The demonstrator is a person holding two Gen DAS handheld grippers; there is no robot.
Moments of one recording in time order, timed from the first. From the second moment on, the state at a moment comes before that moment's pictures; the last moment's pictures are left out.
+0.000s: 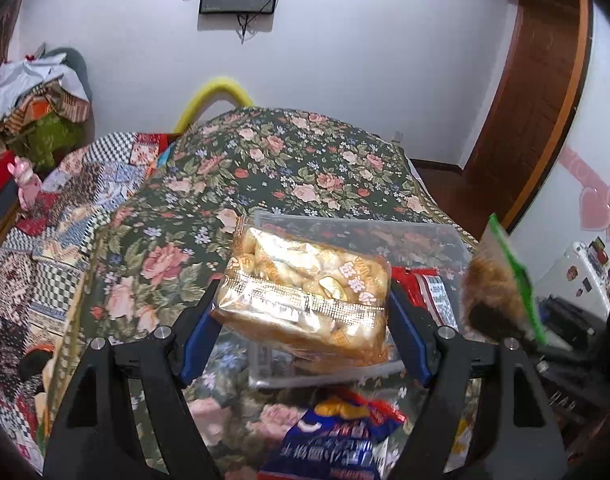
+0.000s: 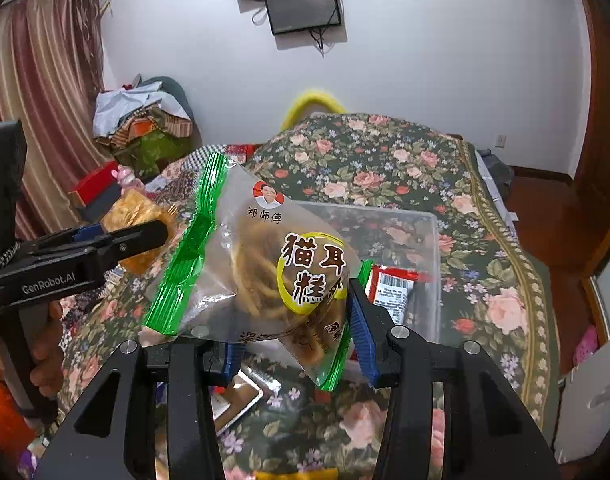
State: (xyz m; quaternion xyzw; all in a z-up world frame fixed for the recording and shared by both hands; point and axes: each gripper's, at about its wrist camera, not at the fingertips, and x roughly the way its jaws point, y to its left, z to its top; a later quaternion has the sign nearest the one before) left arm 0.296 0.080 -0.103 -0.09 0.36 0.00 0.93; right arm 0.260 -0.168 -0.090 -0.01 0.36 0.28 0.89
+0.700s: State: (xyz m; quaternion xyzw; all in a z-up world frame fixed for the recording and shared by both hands) left arm 0.331 0.067 -0.132 -0.07 0.39 0.01 0.92; right arm 0.294 -0.137 -0.132 -0.04 0.42 0.27 0.87
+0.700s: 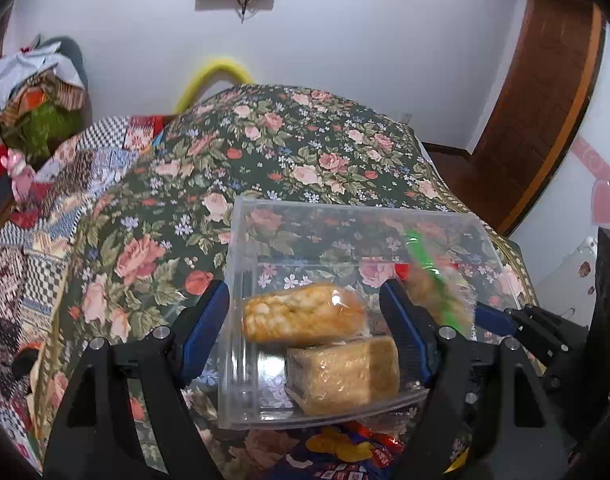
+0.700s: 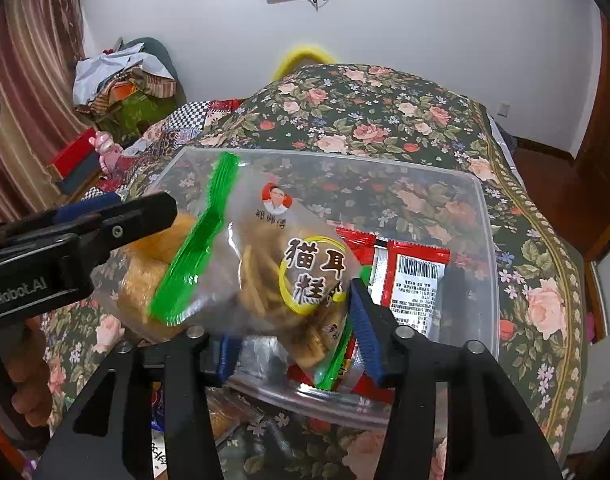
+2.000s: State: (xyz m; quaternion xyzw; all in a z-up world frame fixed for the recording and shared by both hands) left arm 0.102 0.041 -0.192 0.03 0.48 -0.02 0.87; right arm 0.120 -0.264 -0.128 -0.04 0.43 0.23 0.87
